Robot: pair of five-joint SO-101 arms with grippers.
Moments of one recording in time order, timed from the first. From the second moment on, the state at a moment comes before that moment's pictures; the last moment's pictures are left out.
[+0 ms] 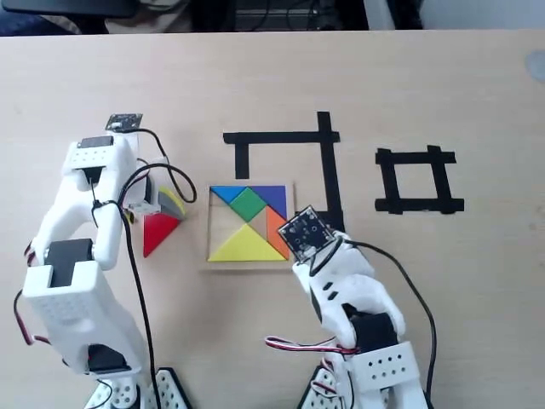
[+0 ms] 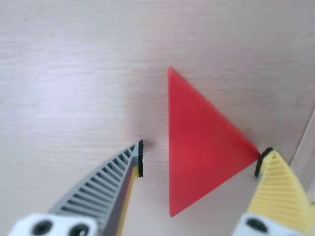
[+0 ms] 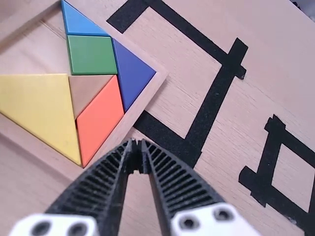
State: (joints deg) left arm -12.2 18.8 13.2 66.6 -6.1; right arm -14.0 -95.3 97.3 45.1 28.4
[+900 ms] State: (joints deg) left arm -10.3 19.1 15.5 62.3 -5.9; right arm -14.0 -95.3 97.3 45.1 28.4
